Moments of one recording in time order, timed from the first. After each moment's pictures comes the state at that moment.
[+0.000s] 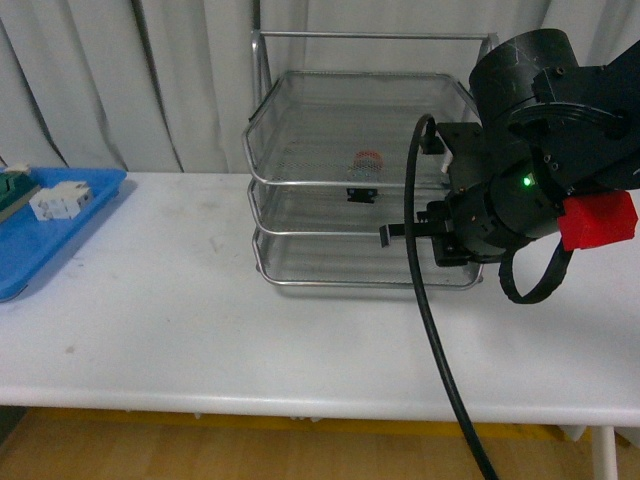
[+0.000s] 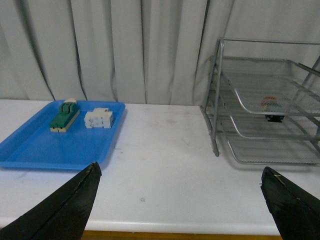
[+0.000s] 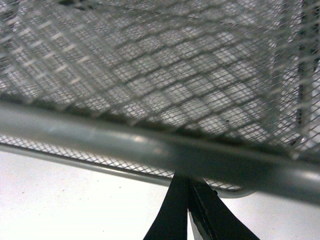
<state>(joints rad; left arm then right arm) 0.00 0.01 0.01 0.00 0.00 -0.01 0.29 2.15 1.34 0.00 0.04 0.11</state>
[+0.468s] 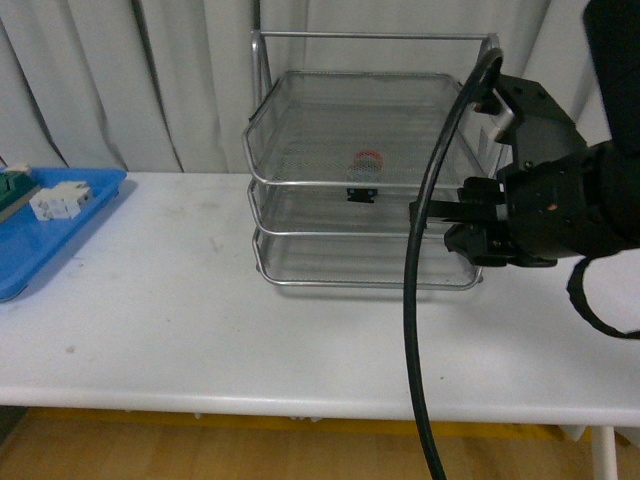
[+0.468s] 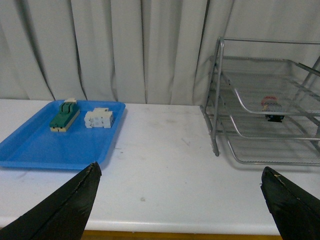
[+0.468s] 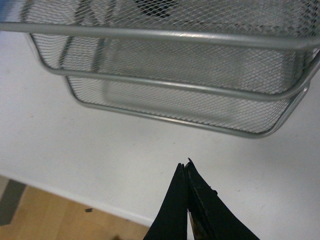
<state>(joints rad) 0.00 0.01 0.01 0.00 0.00 -0.01 0.29 1.82 0.99 0.15 -0.14 0.18</state>
